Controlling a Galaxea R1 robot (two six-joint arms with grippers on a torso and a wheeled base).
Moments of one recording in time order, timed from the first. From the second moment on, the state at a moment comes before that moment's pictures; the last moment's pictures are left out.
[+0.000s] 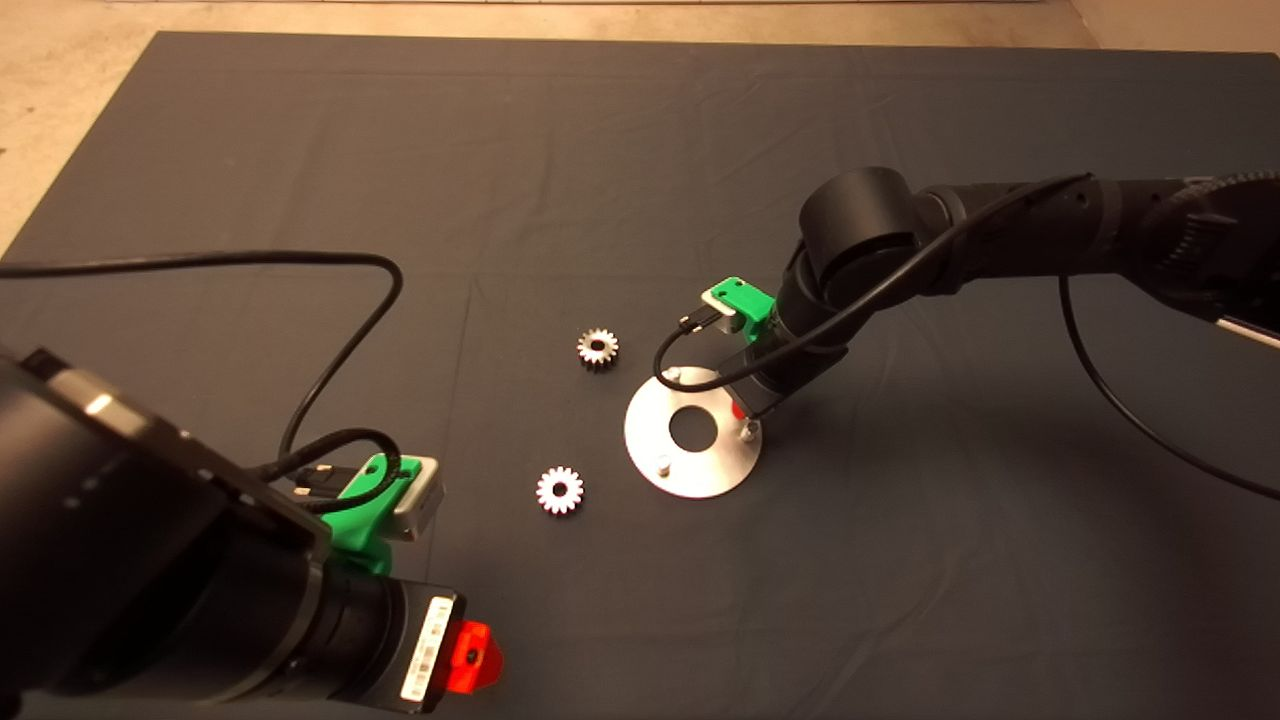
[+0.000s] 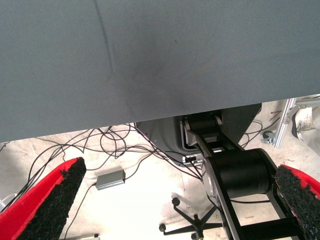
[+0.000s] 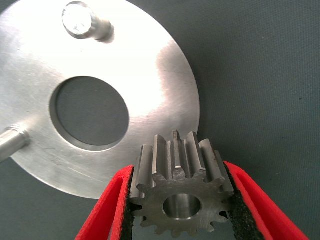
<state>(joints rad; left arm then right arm) -0.51 2.37 -0.30 0.14 1.53 -1.94 0.33 2.73 -1.12 -0.34 -1.53 1.04</state>
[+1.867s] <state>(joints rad) -0.49 2.37 -0.30 0.14 1.53 -1.94 0.32 2.74 -1.13 -0.28 -1.54 1.09</state>
